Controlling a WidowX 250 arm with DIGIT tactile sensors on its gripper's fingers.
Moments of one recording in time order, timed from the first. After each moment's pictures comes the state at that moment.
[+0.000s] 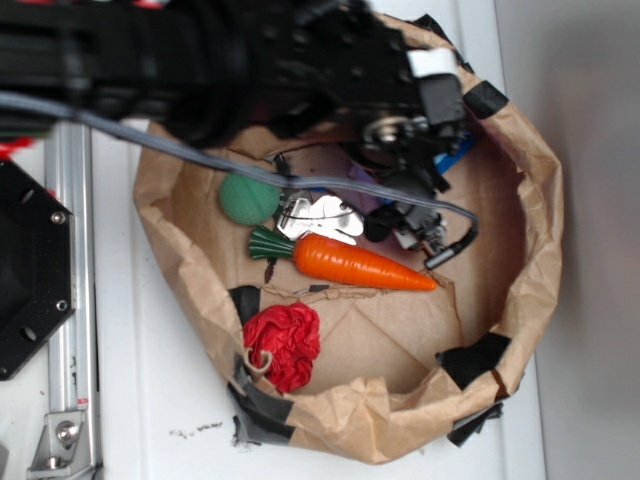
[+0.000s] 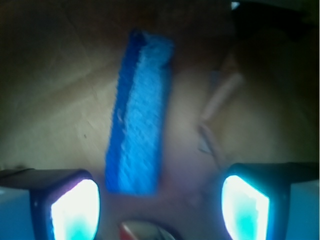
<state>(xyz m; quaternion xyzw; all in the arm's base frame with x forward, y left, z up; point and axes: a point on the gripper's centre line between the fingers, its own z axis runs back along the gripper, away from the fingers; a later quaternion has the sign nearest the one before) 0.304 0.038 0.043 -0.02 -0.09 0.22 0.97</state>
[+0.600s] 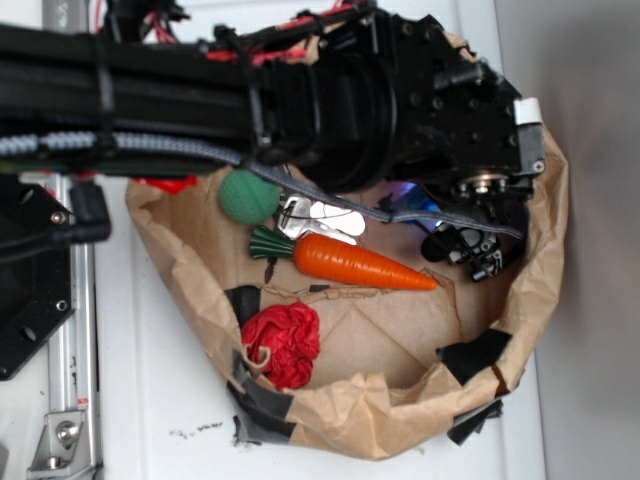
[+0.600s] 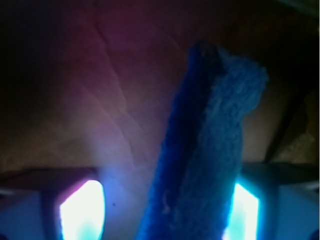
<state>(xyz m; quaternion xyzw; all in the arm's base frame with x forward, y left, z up) 0.335 0.024 0.023 0.01 -0.08 0.21 0.97</state>
